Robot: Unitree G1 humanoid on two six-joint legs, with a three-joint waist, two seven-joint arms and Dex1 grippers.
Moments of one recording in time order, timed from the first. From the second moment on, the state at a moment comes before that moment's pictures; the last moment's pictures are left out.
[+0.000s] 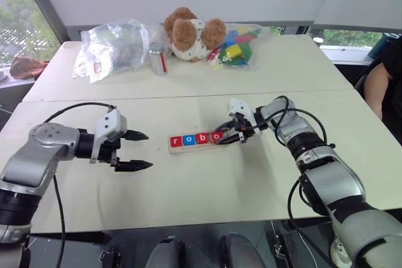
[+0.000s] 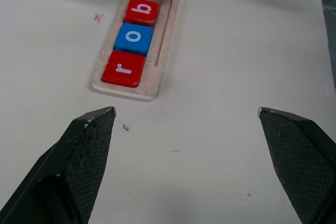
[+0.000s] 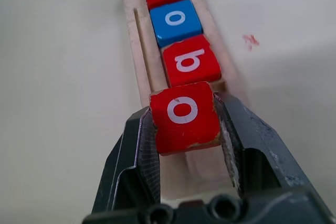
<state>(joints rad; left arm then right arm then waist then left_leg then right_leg) -0.35 0.94 0.01 -0.10 -0.43 0.48 -1.29 -1.06 -0.39 0.29 1.06 -0.05 -0.21 1.42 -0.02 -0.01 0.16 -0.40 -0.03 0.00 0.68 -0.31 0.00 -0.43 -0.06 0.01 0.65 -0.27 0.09</state>
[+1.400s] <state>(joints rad) -0.34 0.92 0.02 -0.13 -0.47 0.52 -1.23 -1.14 -0.37 0.24 1.20 -0.15 -0.39 1.31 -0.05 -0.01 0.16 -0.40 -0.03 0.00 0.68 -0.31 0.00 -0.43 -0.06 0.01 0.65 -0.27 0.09</state>
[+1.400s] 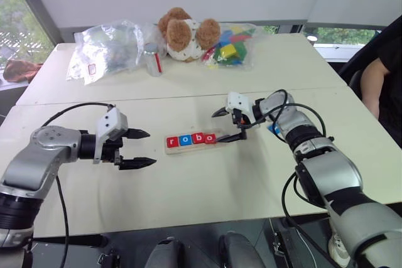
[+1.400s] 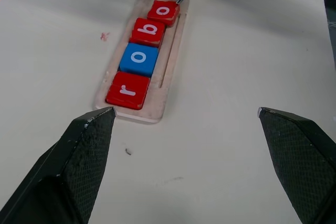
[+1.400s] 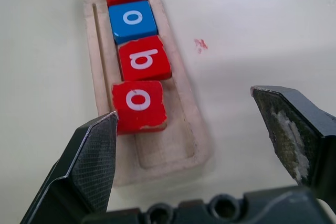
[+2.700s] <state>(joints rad) -0.34 0.91 0.02 -0.12 -0.47 0.52 -1.20 -1.11 -0.35 0.24 1.19 -0.19 -0.43 1.25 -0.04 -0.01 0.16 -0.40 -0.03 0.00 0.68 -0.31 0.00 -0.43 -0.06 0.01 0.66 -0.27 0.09</state>
